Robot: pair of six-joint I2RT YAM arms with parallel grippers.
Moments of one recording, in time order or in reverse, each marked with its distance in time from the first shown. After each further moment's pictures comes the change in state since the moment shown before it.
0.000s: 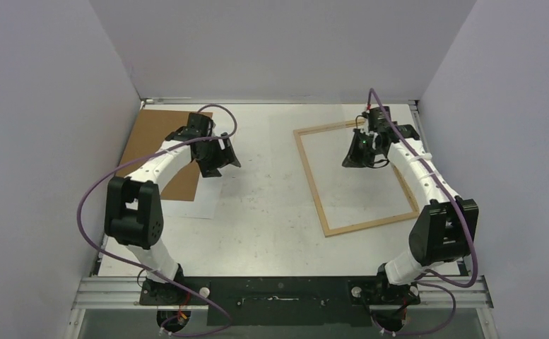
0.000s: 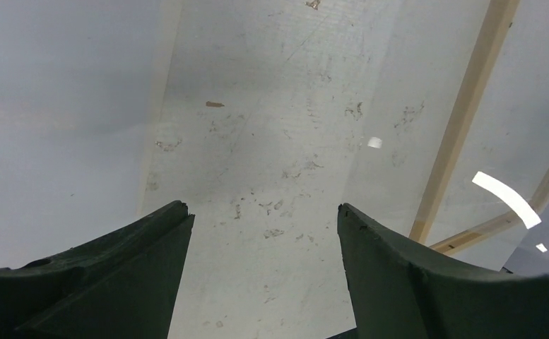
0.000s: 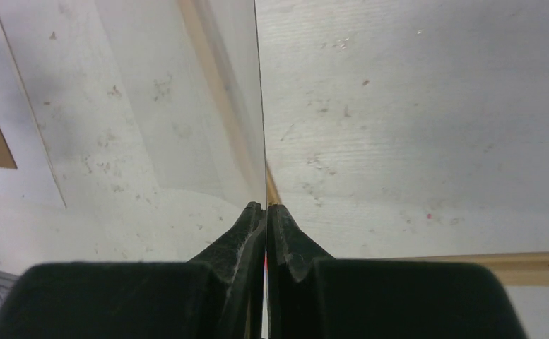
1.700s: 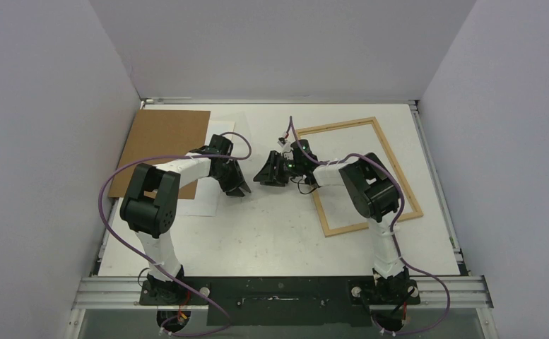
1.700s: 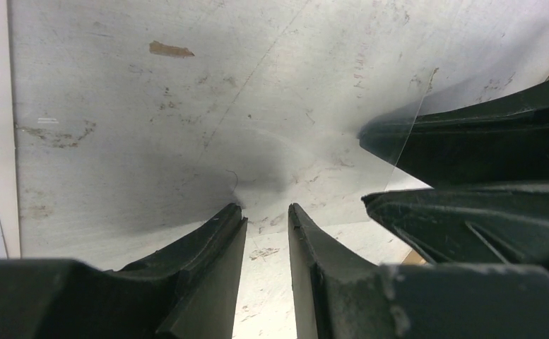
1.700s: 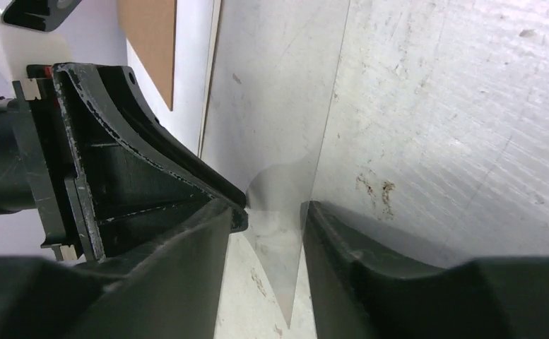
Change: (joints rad) left arm -0.128 0.193 -0.157 0.162 0.053 -0.169; right arm 0.366 0.600 -0.145 1.199 -0.440 0.389
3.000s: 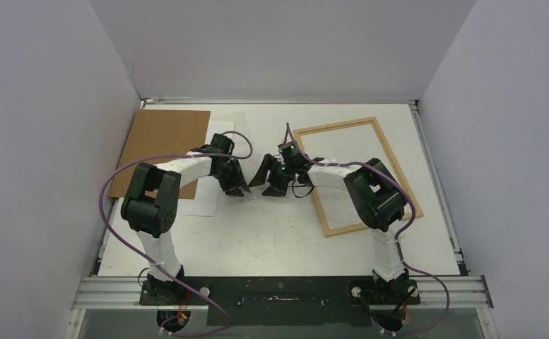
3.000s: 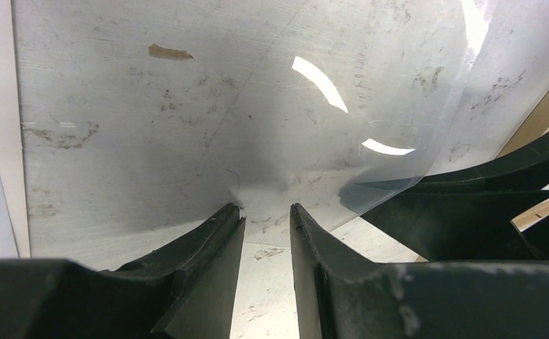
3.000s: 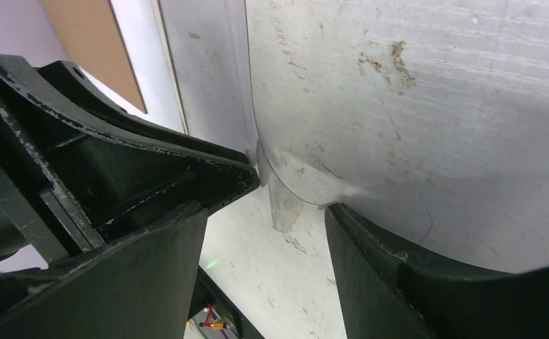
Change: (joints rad) left arm -0.009 0.005 0.022 -0.028 -0.025 0.027; right arm 0.093 -0.105 0.053 -0.415 0.219 0.174
